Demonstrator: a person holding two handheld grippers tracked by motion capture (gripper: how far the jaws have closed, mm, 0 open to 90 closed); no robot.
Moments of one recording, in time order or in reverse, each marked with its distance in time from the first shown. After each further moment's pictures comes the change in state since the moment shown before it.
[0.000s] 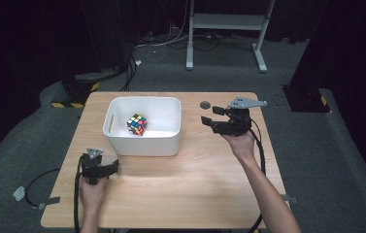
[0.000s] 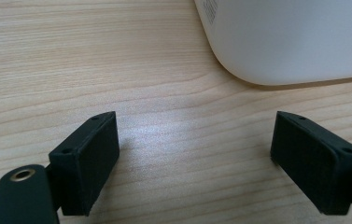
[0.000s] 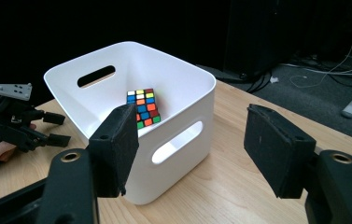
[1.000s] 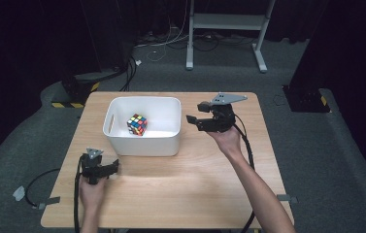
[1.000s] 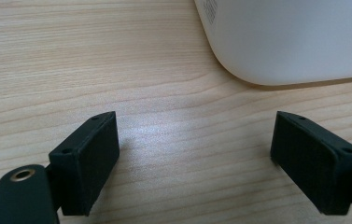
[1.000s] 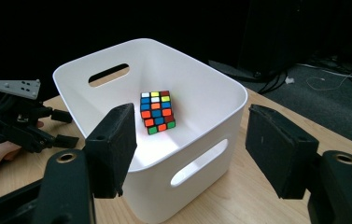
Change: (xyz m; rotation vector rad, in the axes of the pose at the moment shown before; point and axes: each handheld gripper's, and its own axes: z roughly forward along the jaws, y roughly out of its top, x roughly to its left) left arm 0.000 0.000 0.000 0.000 0.000 0.000; right arm 0.017 0.015 0.038 0.038 0.052 -0.044
